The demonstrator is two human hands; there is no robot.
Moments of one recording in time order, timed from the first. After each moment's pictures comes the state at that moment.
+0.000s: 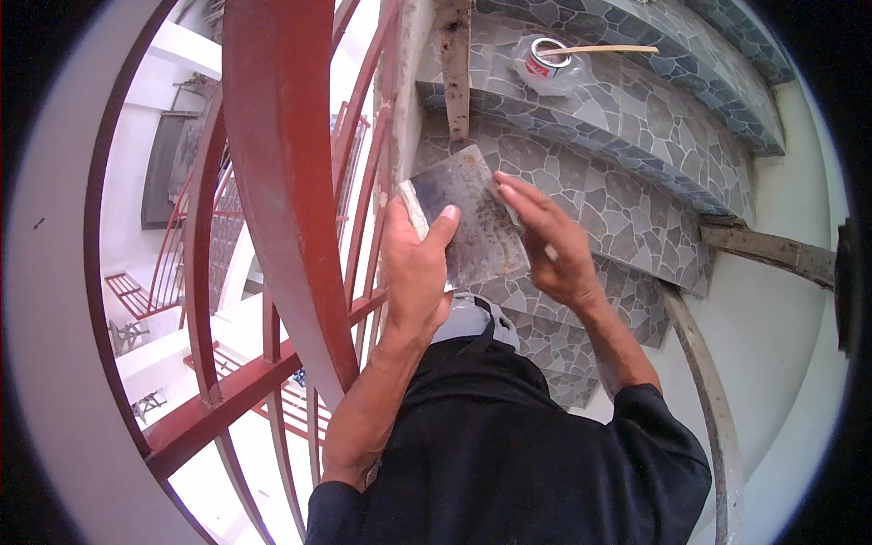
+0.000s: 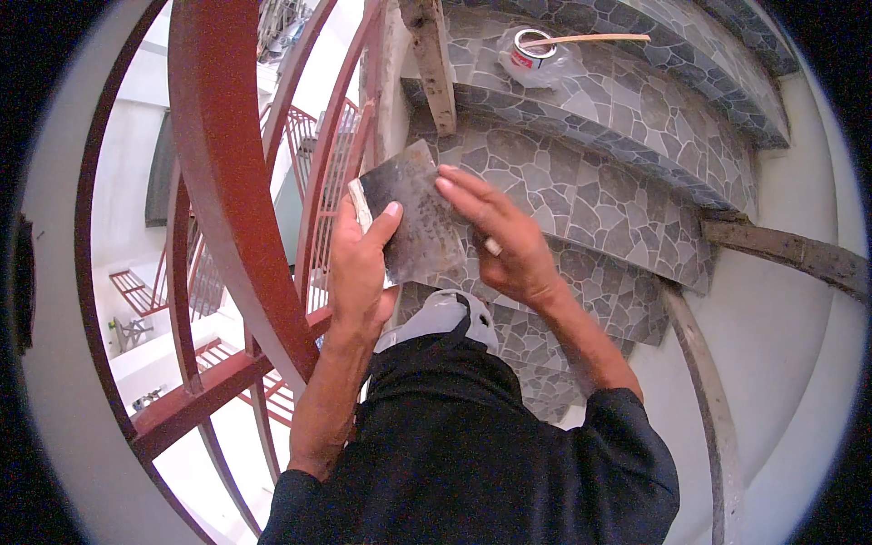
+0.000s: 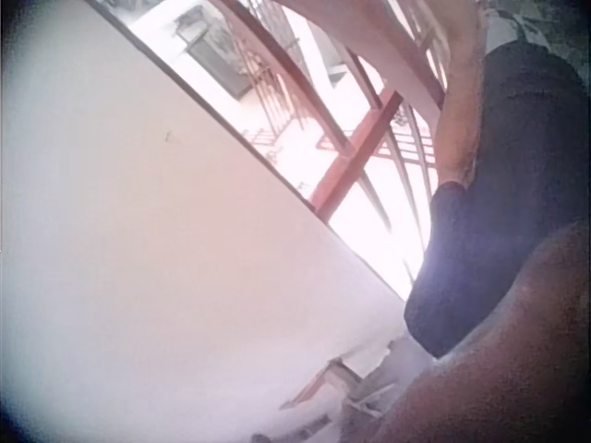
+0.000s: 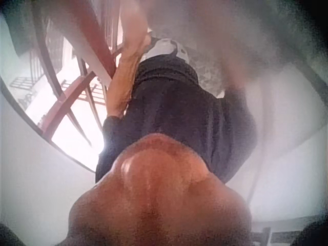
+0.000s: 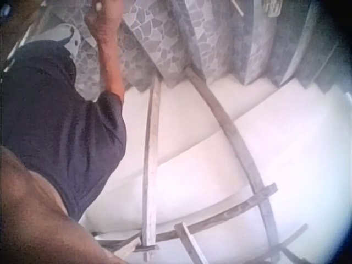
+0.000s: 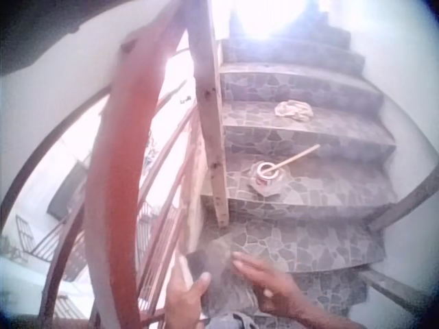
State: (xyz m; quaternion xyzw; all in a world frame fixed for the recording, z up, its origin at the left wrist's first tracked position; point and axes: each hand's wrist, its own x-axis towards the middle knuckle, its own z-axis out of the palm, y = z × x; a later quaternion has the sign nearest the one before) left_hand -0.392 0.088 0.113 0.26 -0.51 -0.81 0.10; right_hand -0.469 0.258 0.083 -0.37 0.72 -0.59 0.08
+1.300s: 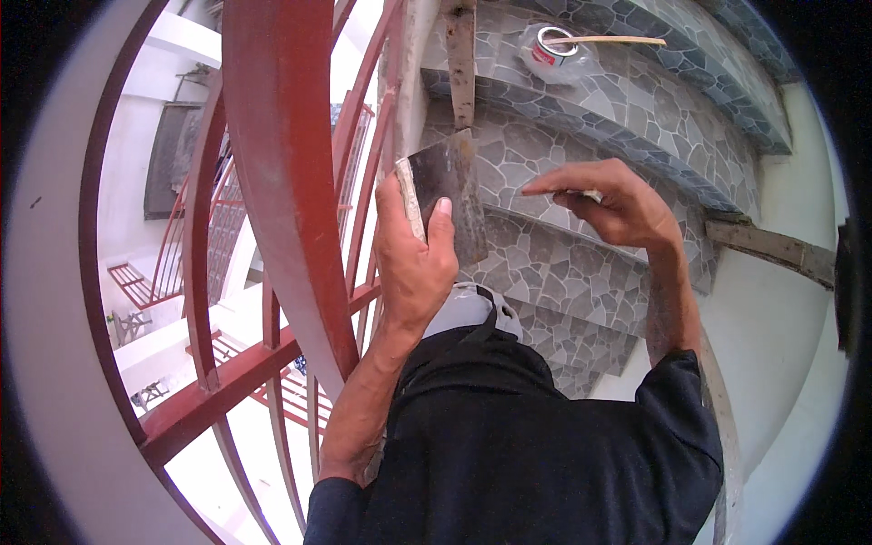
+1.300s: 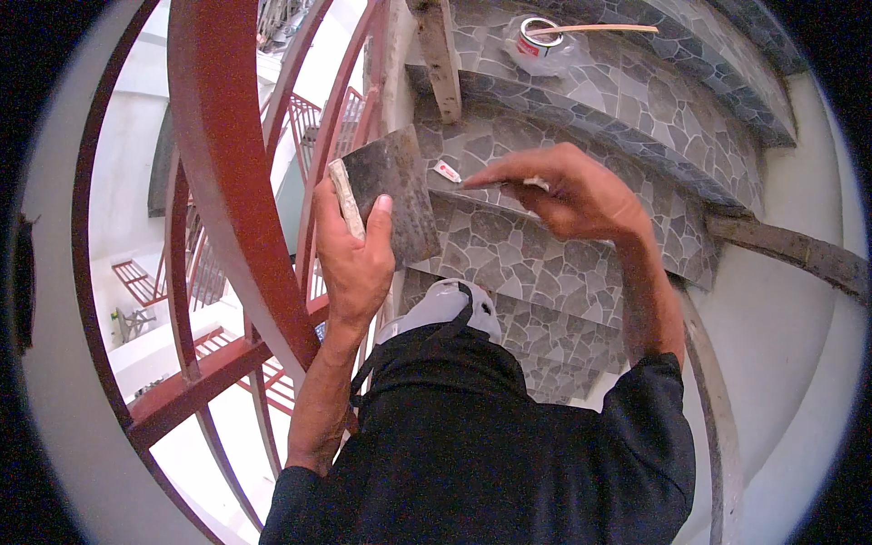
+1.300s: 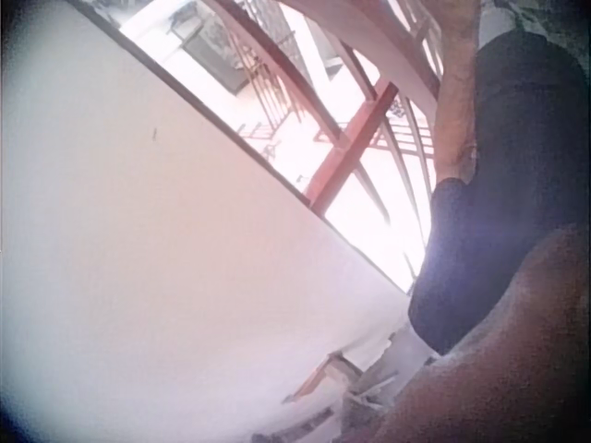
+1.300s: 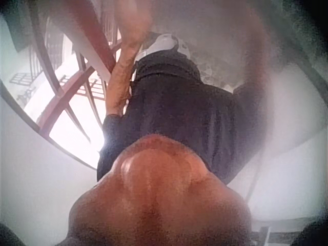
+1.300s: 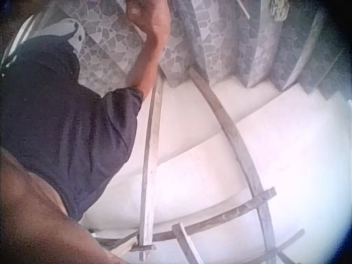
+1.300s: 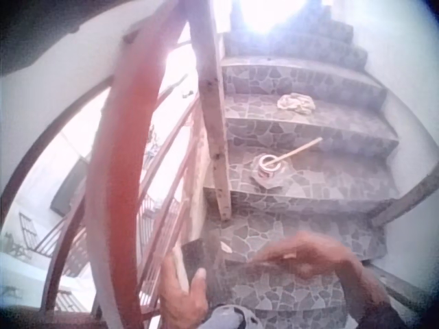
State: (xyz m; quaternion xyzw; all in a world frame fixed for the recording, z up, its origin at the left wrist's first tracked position) left_hand -0.378 0.085 0.129 0.16 -0.86 -0.44 0.20; right_hand -0.534 0.291 0.125 -0.50 0.71 -0.45 0.21
